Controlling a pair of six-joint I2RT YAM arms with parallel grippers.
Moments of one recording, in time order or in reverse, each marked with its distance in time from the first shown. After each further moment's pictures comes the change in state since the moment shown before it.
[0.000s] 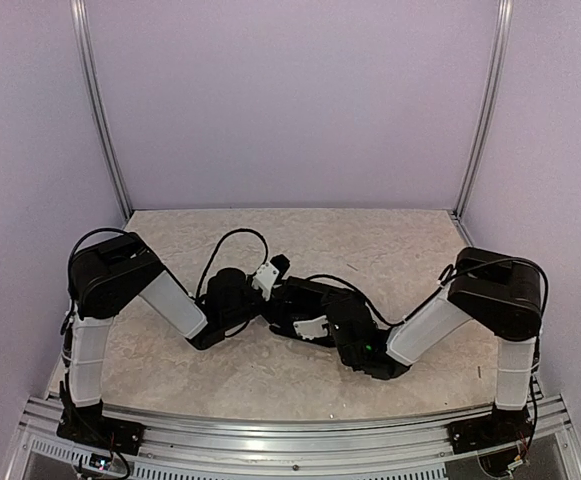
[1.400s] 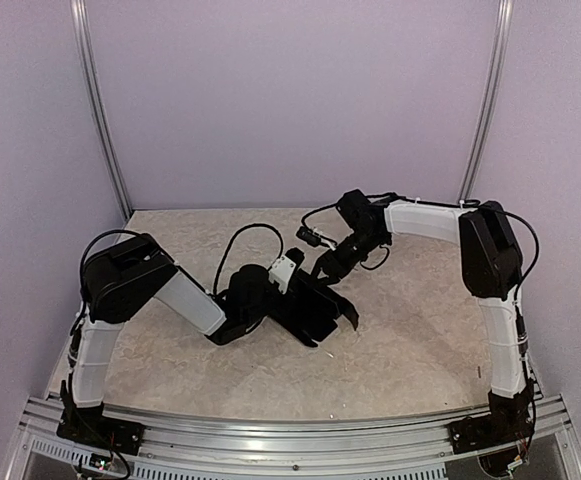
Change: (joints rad) left arm -0.041 0.068 0.162 -0.105 -0.181 0.011; right arm -0.505 0.228 1.035 -1.709 -1.620 1.225
